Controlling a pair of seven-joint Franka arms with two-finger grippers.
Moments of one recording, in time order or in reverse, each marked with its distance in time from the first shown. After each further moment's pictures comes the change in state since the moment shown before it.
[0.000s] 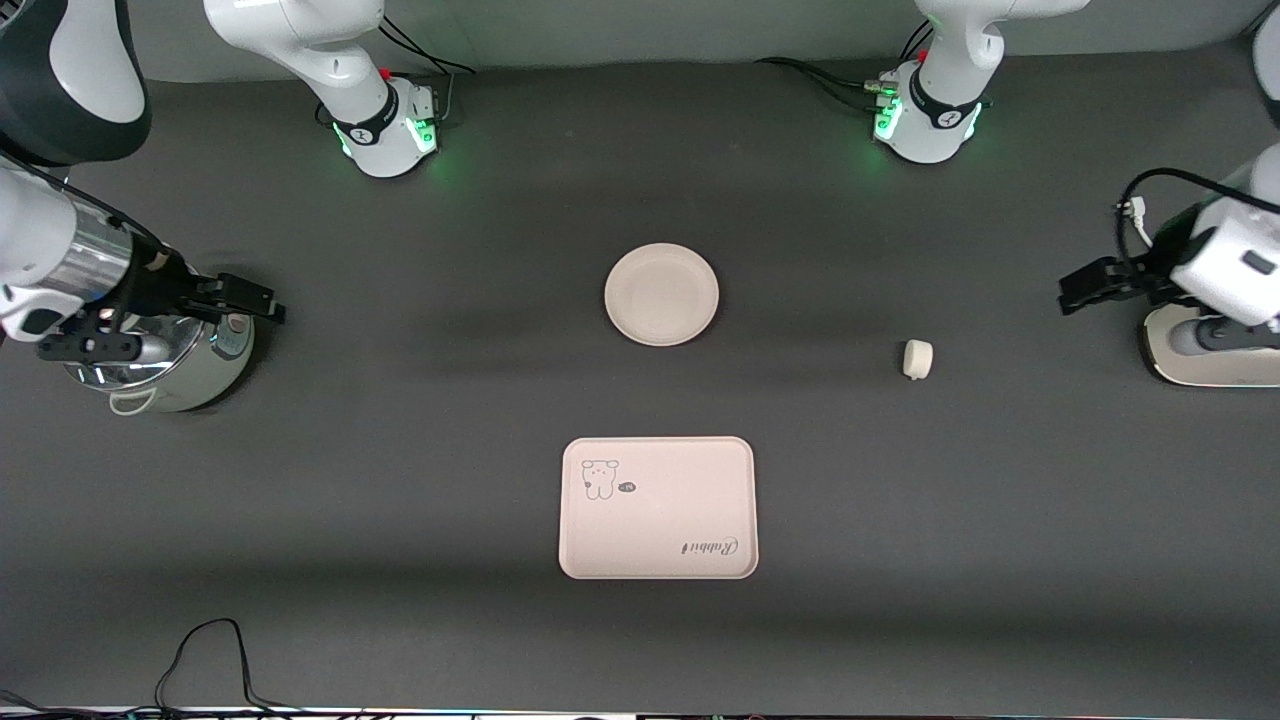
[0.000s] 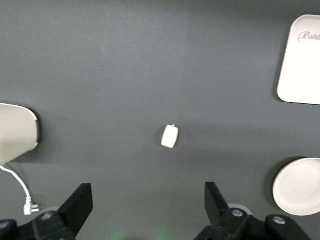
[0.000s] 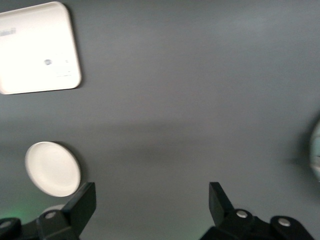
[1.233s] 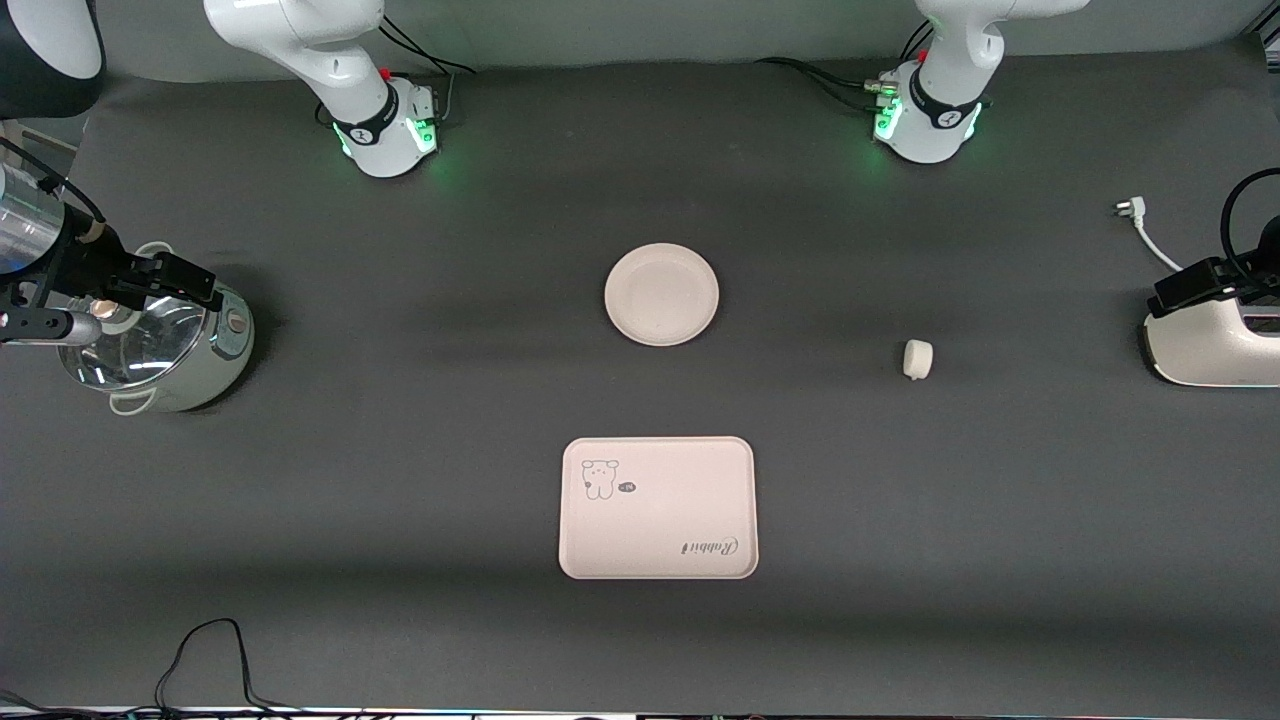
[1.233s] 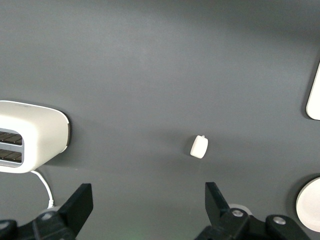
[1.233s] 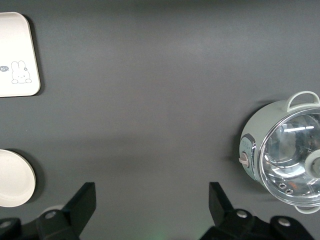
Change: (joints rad) left arm 0.009 -0.015 0.179 -0.006 0.003 0.026 0.130; right arm -0.008 -0.001 -0.002 0.184 -0.232 -0.143 0.016
